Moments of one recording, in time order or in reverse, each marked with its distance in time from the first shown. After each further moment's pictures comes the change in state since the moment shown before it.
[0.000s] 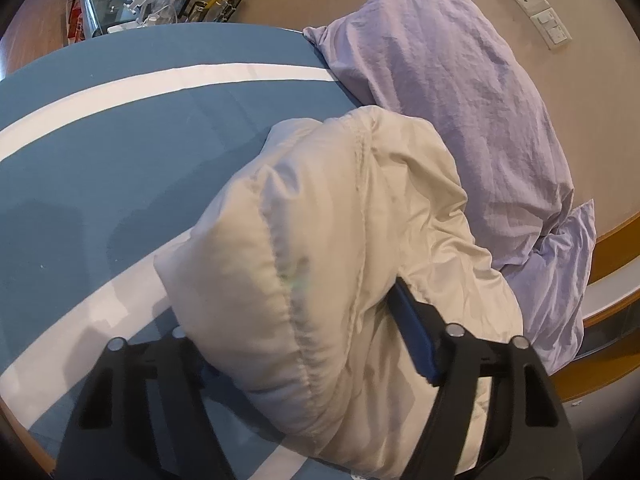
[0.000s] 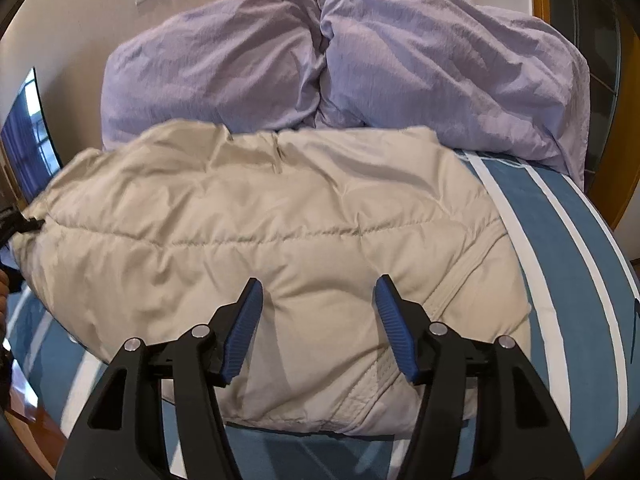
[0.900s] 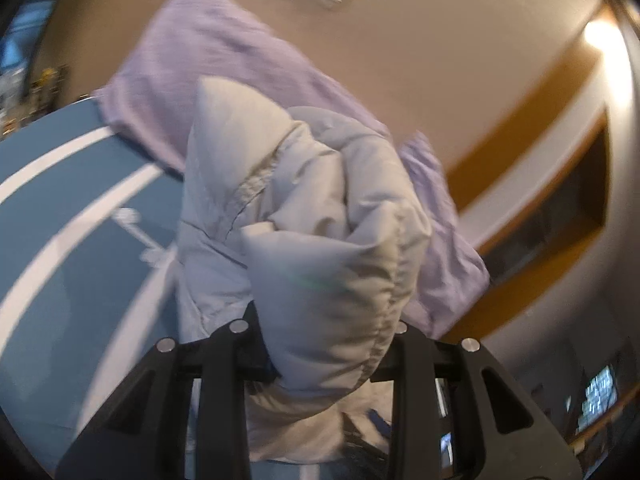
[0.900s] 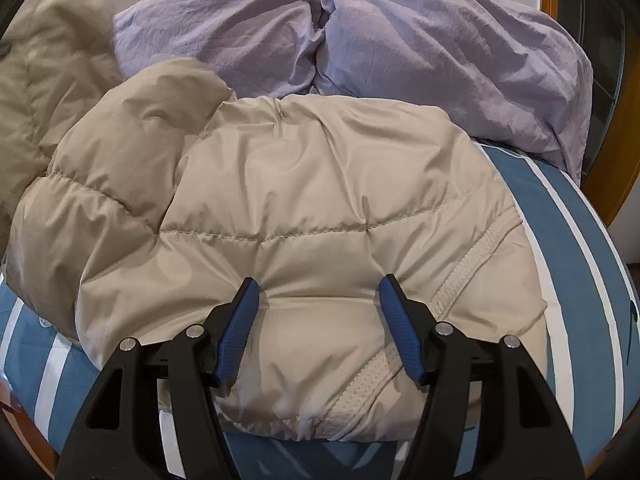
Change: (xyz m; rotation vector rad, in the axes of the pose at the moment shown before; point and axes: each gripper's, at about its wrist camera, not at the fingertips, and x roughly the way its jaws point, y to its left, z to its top) left arm -0.076 -0.191 -0.049 0.367 -0.013 -0.419; right arm 0.017 0.001 -0.007 -0.017 0.041 -0.025
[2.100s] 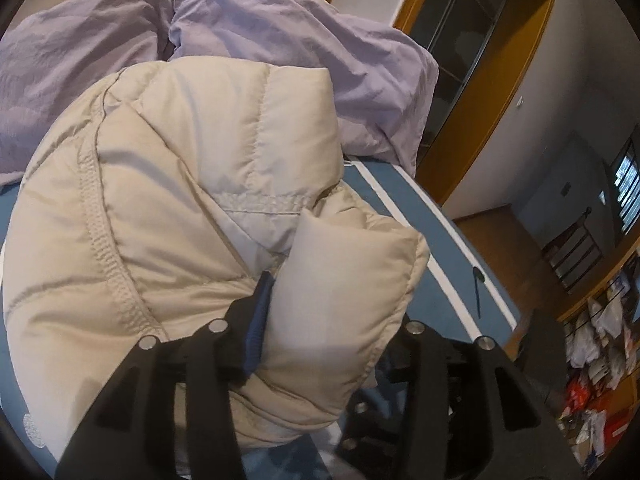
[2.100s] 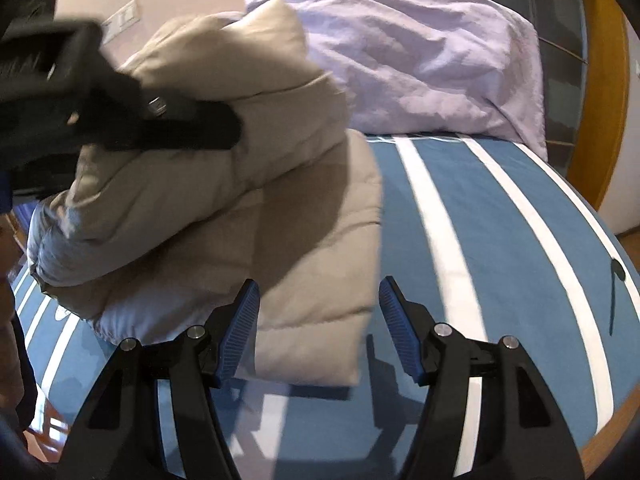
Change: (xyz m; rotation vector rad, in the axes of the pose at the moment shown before) left arm 0.170 -0.186 -0.183 0.560 0.403 0.001; right arm -0.058 -0.117 -0.028 0.163 -0.104 0.040
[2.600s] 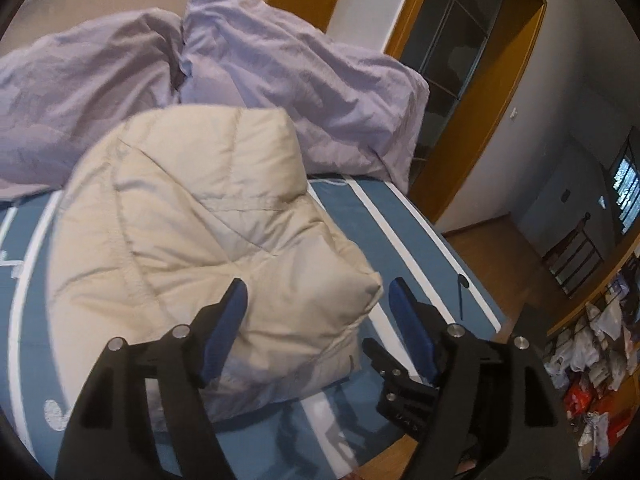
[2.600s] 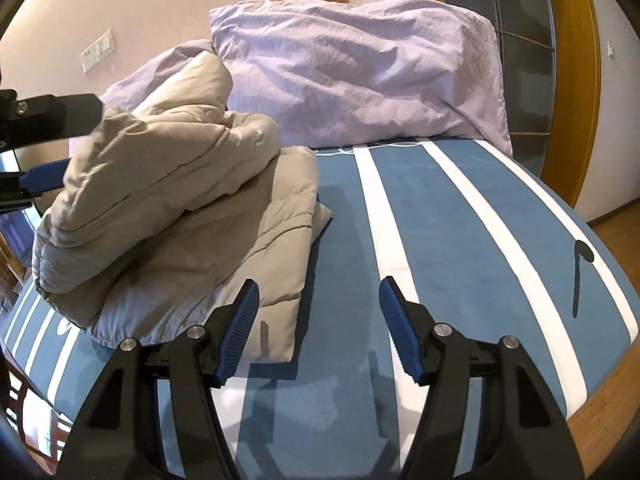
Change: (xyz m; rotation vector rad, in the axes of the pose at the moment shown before) left arm -0.064 -0.010 0.000 0.004 -0.062 0.021; right arm -0.031 -0.022 0.000 0.055 -0.049 -0.029
